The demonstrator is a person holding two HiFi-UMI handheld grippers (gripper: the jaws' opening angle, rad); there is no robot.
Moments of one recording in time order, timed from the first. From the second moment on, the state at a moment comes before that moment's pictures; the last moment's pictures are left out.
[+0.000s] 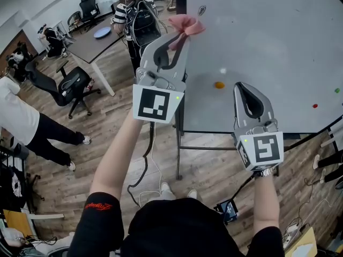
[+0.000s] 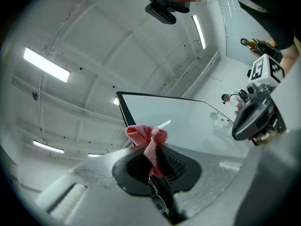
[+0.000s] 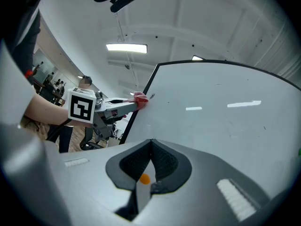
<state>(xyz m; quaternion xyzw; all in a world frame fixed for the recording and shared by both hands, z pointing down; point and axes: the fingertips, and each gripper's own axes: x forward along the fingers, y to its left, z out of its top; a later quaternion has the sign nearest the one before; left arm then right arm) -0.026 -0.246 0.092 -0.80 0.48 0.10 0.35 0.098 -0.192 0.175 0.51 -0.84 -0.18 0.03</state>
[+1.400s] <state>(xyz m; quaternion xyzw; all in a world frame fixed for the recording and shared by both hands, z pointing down) -0.025 -0.249 0.156 -0.81 0.48 0.07 0.32 0.115 -0.207 0.218 0.52 -0.84 -0.13 0.04</state>
